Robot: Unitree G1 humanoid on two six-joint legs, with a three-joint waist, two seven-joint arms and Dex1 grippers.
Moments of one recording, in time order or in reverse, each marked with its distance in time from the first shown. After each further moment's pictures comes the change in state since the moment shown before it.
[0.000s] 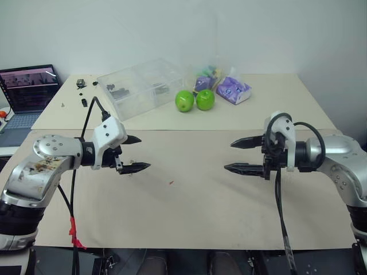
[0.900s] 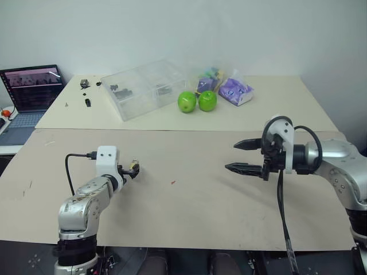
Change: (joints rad) left arm 0.185 -0.647 0.215 -0.059 0.135 0.436 0.963; right arm 0.023 0.011 -0.006 -0.007 -0.007 0.020 -0.069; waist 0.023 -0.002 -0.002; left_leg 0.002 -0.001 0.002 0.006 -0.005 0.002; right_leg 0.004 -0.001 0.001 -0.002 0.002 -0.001
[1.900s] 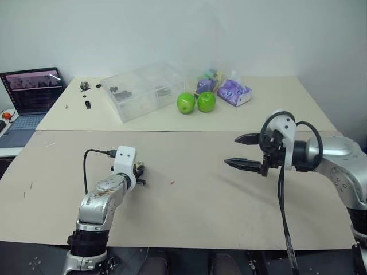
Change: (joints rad) left arm -0.007 0.000 -0.157 0.064 0.102 -0.061 -0.039; right arm -0.007 -0.009 -0.007 -0.025 -0.007 0.002 -0.063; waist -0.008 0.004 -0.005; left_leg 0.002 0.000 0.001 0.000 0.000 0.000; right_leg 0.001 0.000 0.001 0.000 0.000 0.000
